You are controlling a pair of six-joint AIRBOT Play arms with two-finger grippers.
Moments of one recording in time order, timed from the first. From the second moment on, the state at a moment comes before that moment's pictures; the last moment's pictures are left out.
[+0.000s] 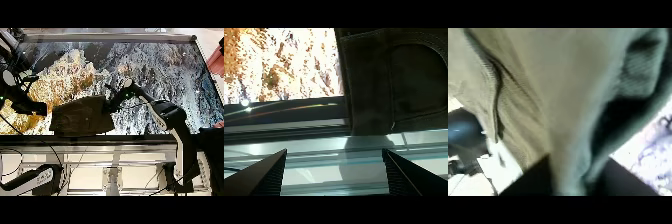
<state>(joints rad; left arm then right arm) 0.14 -1.20 1.22 1.60 -1.62 -1.30 0.45 -2.19 1.81 -0.68 1.42 1.34</state>
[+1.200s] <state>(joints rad) 0.14 -1.20 1.22 1.60 -1.62 -1.30 -0.63 -1.83 2.04 -1.50 1.84 1.62</state>
